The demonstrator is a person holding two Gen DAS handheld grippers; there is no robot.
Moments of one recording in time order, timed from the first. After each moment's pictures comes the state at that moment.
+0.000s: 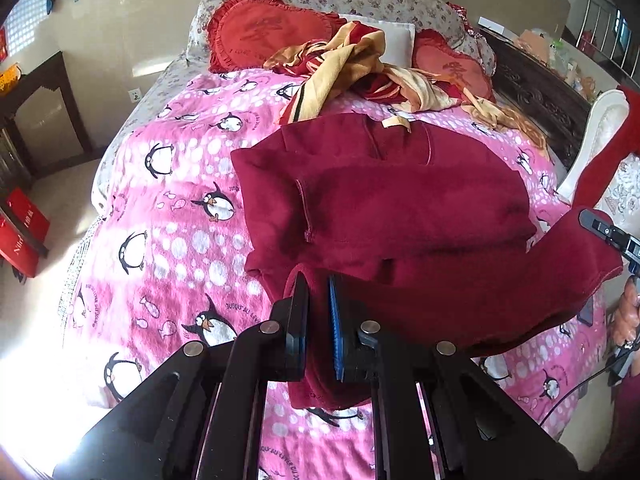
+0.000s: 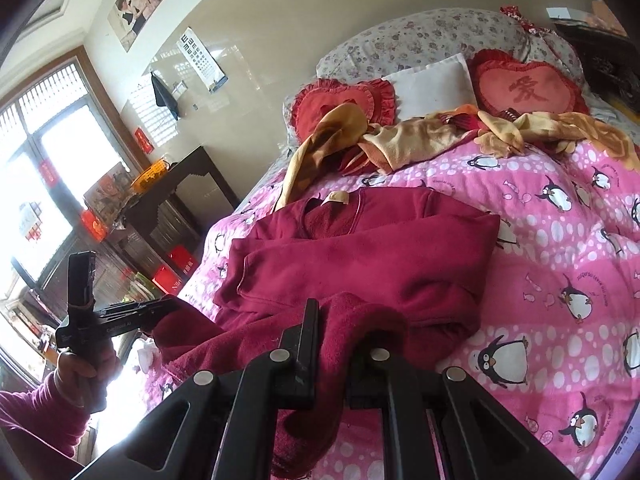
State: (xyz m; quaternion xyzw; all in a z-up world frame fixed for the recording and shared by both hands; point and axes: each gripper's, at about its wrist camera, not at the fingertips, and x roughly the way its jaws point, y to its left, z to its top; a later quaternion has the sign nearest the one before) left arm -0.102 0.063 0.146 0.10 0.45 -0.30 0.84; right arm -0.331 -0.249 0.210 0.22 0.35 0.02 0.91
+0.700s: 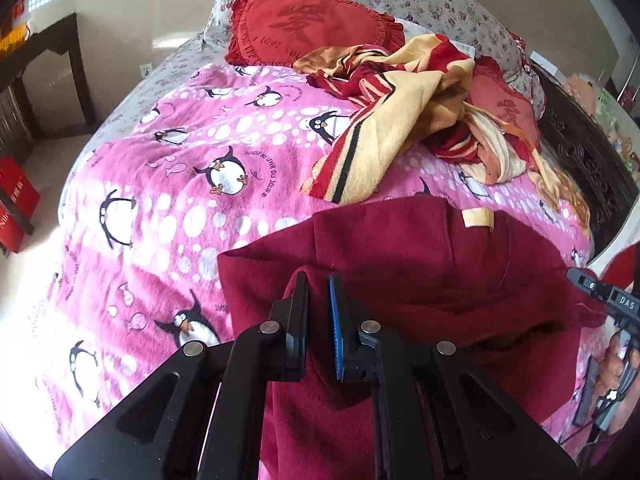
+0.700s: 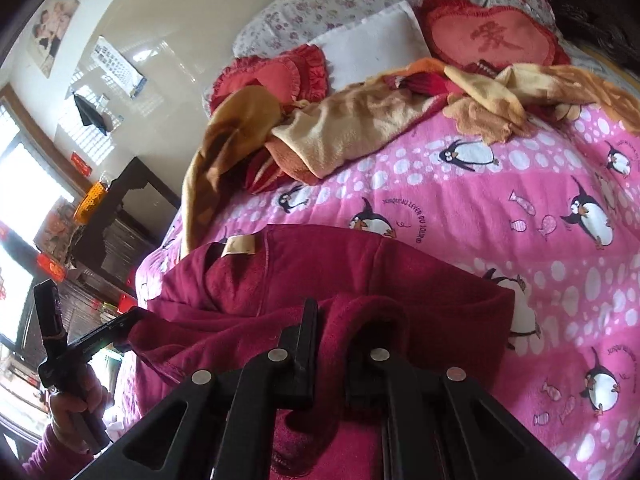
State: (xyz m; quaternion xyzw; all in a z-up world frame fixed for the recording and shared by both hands) left arm 0.052 -0.005 0.110 0.01 0.48 -0.27 0.83; right arm -0.181 -0.335 0.149 0.28 0.42 -0.06 0.86
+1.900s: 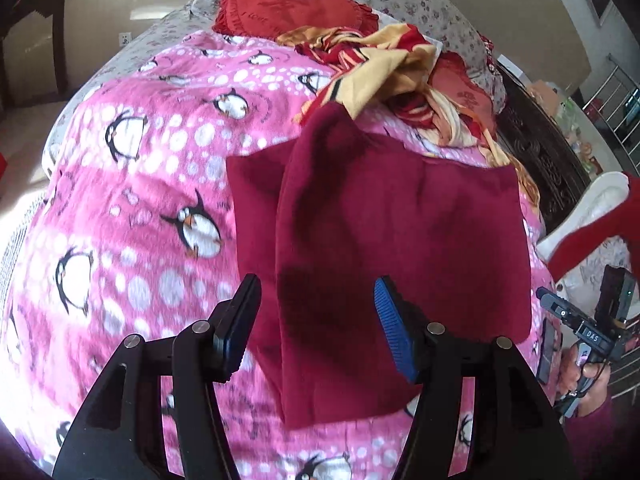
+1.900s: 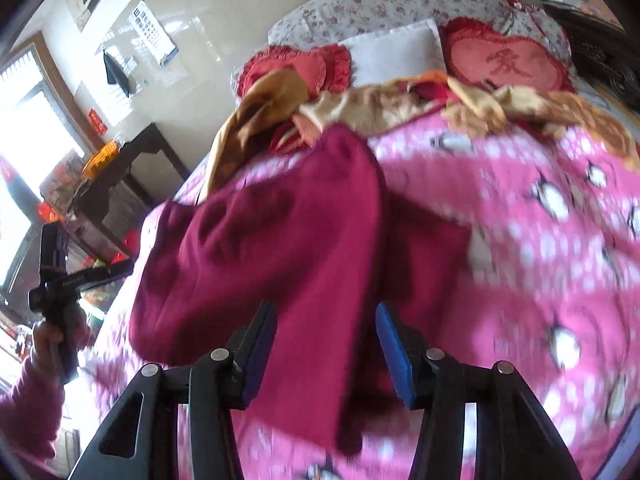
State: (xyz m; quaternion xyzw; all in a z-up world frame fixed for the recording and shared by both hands) left arm -0.013 0.057 0.106 -0.03 0.51 -0.33 0.79; right arm -0.269 -0.295 0.166 0.20 0.43 -0.03 0.88
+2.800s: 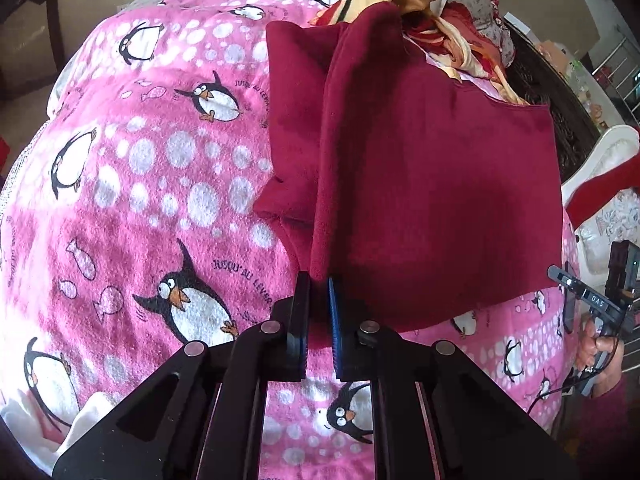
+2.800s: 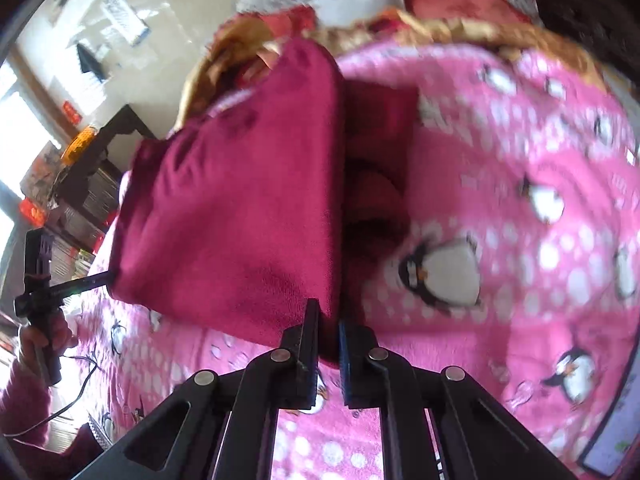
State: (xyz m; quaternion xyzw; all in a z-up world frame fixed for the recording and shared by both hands) left arm -0.052 0.071 0.061 0.02 0.56 -0.32 0.77; right arm -0.328 -0.282 0.112 0.23 0.48 -0.07 0.84
